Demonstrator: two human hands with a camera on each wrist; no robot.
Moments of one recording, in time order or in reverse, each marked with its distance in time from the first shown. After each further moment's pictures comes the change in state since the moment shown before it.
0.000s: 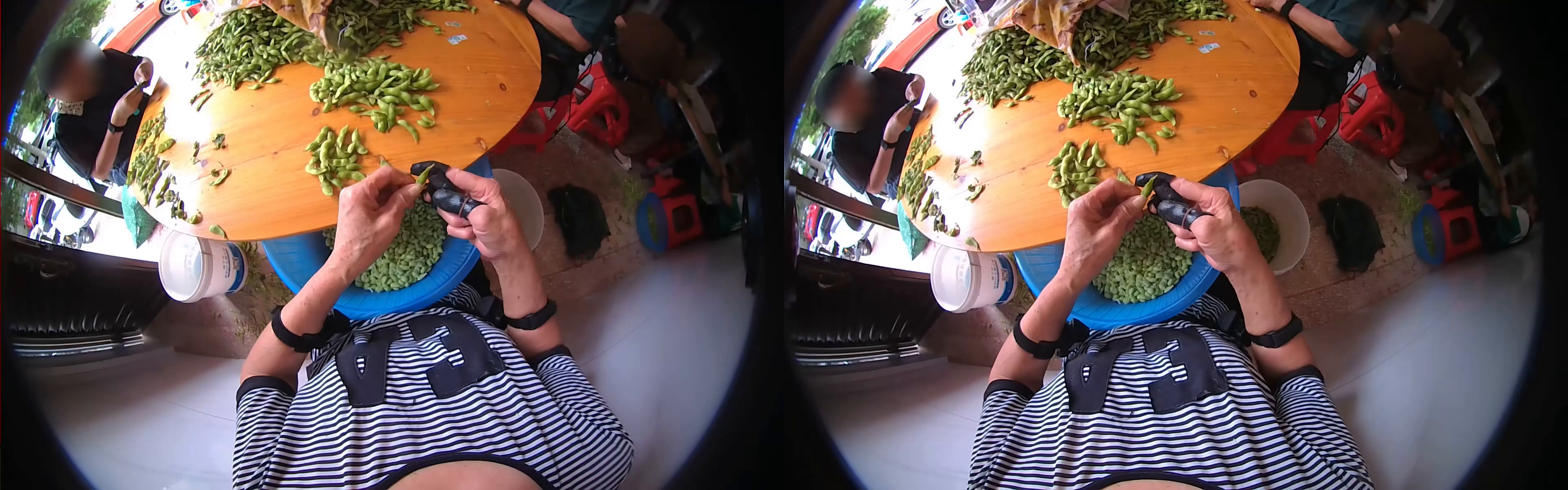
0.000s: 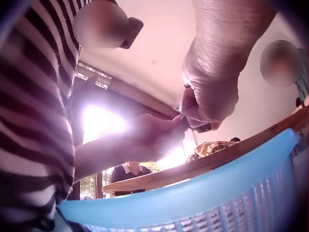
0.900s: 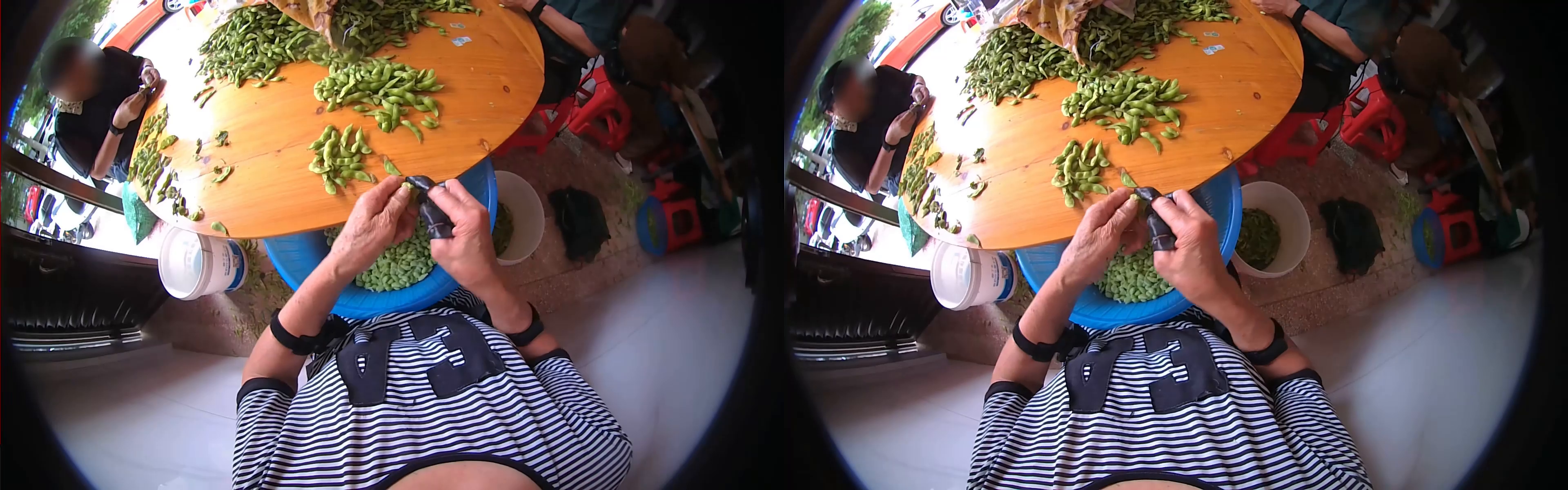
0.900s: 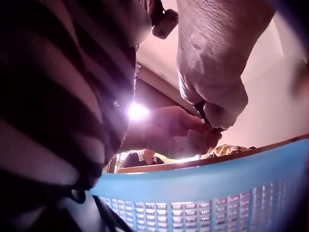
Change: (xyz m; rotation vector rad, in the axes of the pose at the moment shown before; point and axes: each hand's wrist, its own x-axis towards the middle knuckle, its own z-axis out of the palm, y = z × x) left_hand -0.006 0.000 -0.006 -0.212 -0.191 -0.249; right_hand -0.002 0.022 0.041 -1.106 0.306 -0.522
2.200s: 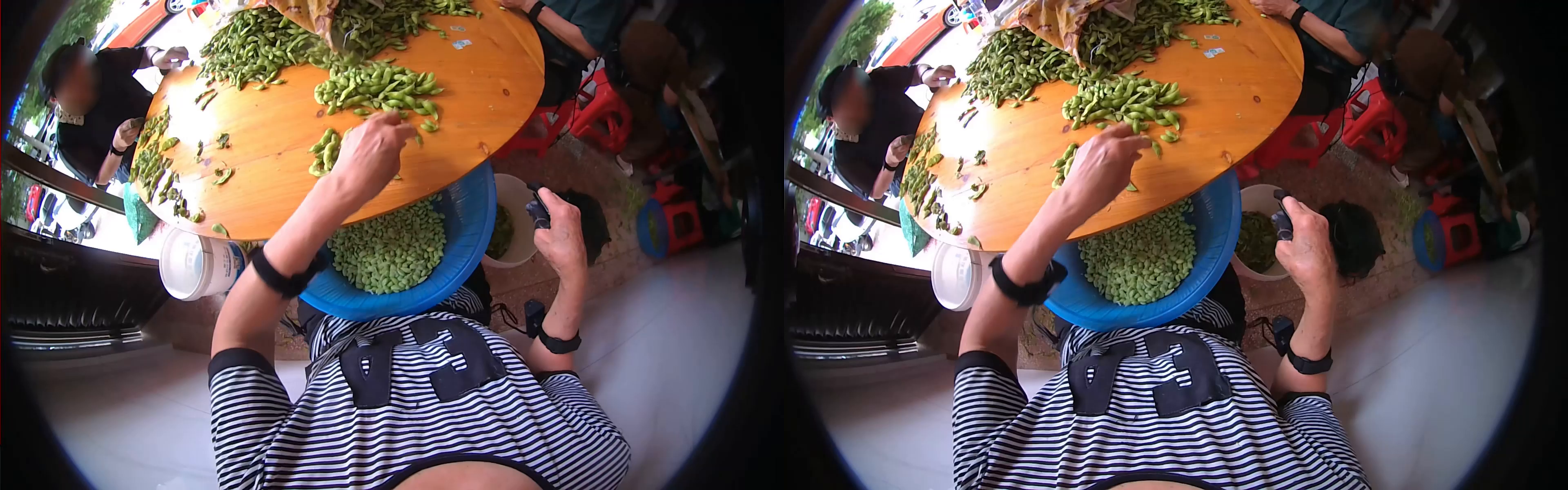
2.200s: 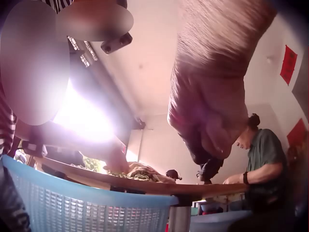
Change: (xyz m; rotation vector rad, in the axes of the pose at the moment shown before) left_hand 0.080 0.033 -0.031 1.232 0.097 0.625; right_hand -0.015 0.048 -0.126 -0.543 -0.178 0.340
